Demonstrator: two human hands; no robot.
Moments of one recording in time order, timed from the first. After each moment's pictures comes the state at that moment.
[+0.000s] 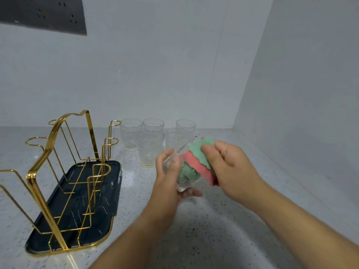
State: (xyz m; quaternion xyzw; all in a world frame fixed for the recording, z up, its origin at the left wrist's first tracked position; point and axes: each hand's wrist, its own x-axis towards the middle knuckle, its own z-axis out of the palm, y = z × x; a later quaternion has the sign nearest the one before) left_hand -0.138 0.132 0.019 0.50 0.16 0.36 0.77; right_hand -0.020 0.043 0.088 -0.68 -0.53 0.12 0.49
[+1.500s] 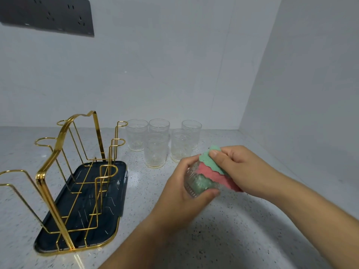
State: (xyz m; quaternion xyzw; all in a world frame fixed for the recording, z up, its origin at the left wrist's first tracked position) left_hand -0.141 0.134 0.013 0.69 0.12 0.35 0.62; right_hand 0.000 0.040 0.102 -0.73 -0.53 0.21 0.39
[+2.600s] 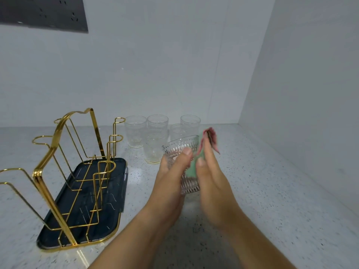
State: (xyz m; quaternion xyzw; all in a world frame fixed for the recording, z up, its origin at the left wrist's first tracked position) left_hand -0.135 0.141 0.018 0.48 0.16 0.34 0.79; right_hand -0.065 0.056 0.032 -0.64 -0.48 0.15 0.58
